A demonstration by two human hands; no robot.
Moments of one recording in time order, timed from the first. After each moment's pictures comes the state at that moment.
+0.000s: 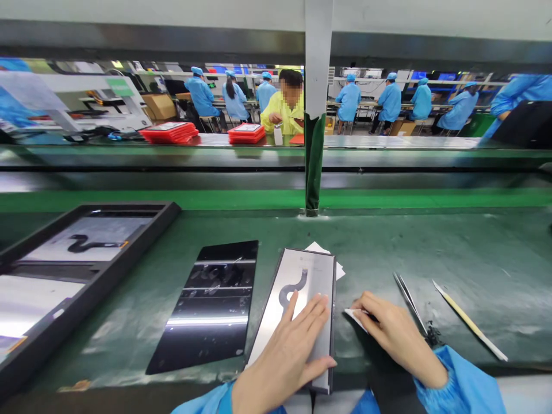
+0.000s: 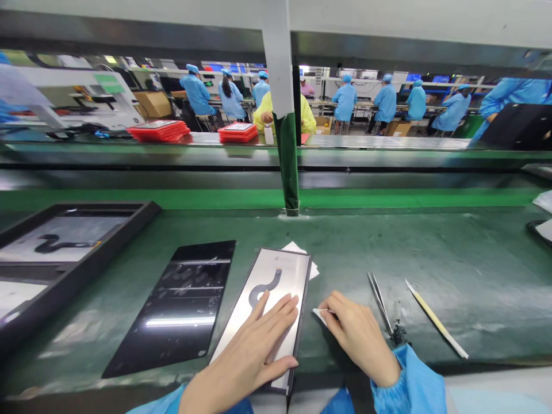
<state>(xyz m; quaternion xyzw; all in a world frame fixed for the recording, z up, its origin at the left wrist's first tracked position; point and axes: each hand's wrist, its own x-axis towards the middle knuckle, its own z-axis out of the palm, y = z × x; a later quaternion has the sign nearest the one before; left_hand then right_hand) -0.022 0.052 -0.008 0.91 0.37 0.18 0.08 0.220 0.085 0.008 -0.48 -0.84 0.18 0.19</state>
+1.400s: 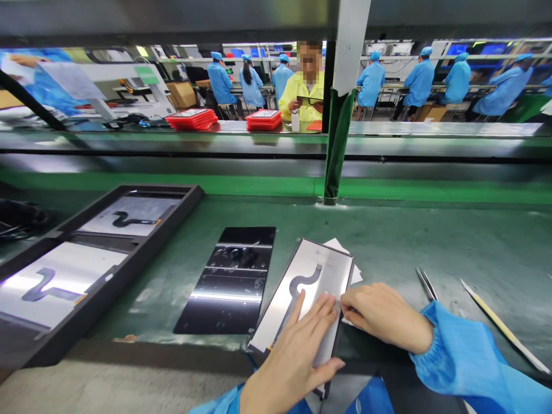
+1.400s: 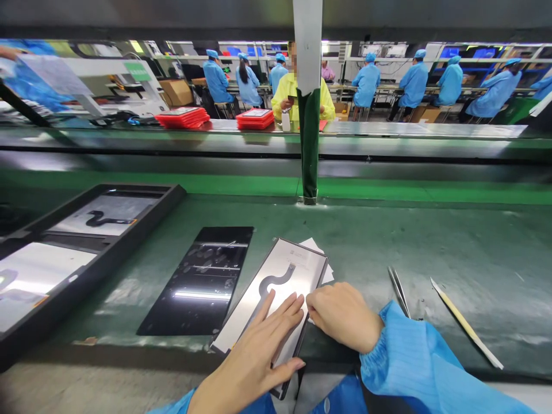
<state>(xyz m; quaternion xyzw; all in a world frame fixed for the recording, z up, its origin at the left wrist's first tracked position) -0.029 0.022 -0.013 0.88 0.42 0.20 0.12 0.162 0.105 0.048 -0.37 -0.92 0.10 -0.10</state>
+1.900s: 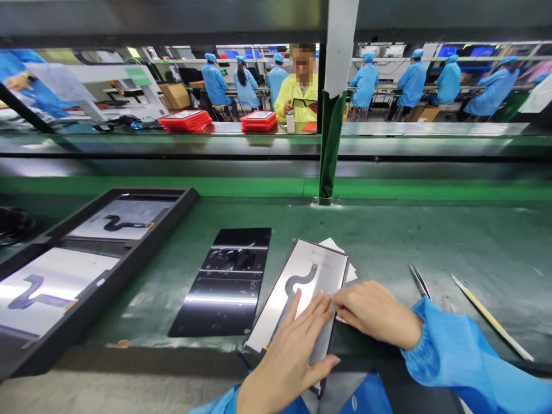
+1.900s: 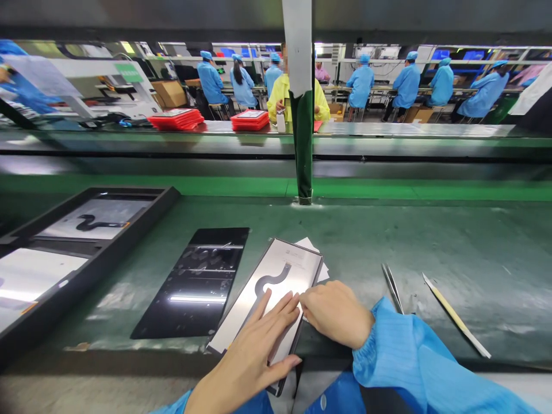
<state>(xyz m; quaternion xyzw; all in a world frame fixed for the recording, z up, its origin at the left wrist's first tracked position) -0.030 0.024 -0.016 0.88 0.41 0.20 0.12 0.162 0.106 0.048 -0.37 -0.92 0.12 -0.10</state>
